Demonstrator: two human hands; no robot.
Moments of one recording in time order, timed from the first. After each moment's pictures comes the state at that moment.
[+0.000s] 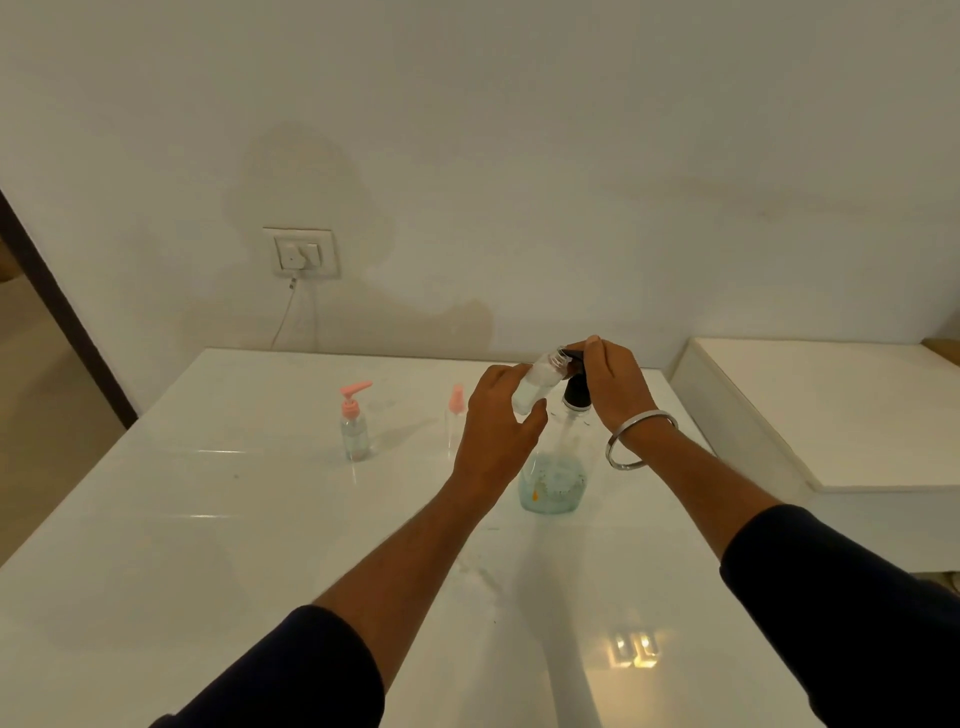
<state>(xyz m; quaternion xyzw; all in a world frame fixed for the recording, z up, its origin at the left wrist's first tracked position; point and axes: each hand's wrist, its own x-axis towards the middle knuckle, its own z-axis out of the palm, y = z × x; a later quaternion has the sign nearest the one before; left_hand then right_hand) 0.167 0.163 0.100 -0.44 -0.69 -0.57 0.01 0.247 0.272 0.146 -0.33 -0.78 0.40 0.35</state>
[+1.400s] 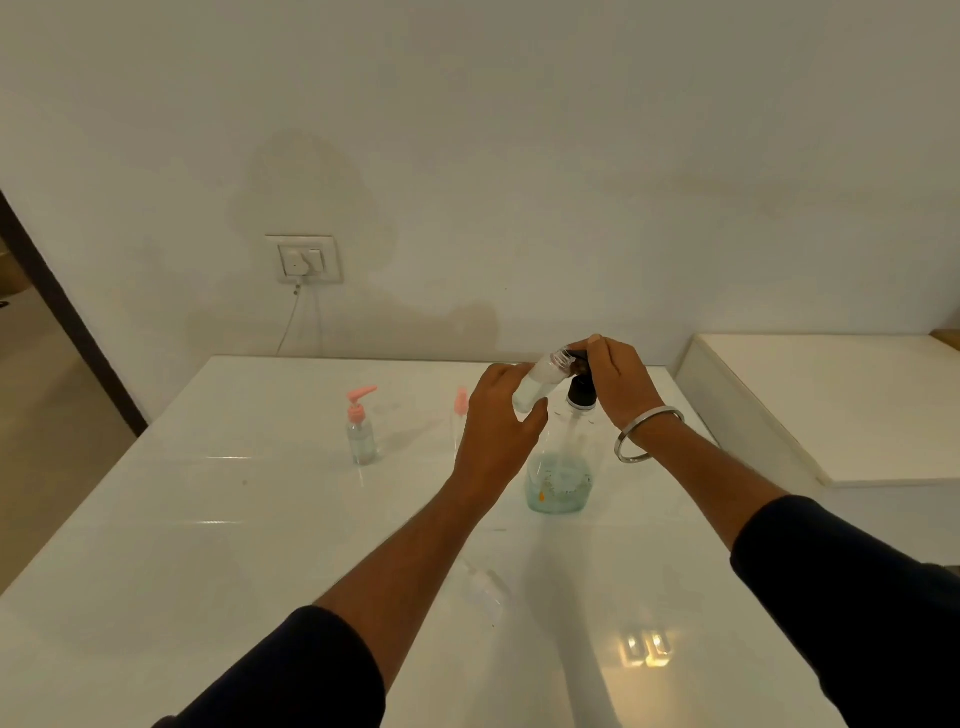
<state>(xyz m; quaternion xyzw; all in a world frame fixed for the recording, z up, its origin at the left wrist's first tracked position) 0.163 0.160 0.104 -0.46 -0.68 -0.57 0.03 0.247 0.277 0.145 -0.30 -0.78 0.42 0.35</state>
